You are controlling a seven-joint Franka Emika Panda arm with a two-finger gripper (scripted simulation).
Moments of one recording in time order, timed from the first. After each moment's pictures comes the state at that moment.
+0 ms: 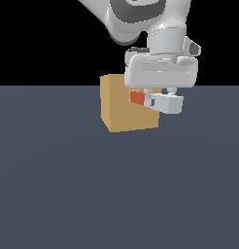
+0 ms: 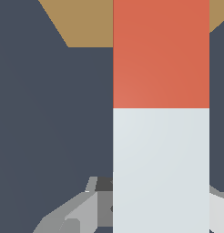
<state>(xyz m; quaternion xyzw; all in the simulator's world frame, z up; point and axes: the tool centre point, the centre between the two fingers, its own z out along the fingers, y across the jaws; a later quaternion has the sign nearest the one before) 0.111 0.052 0.150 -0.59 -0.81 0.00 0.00</state>
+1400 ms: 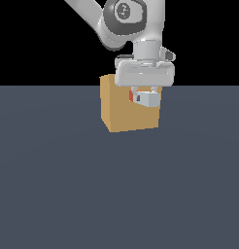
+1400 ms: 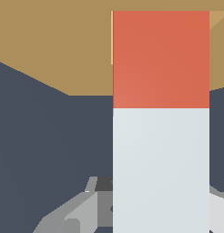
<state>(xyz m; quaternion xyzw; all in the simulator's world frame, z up) 0.084 0.136 0.151 -0.59 -0.81 0.00 0.00</state>
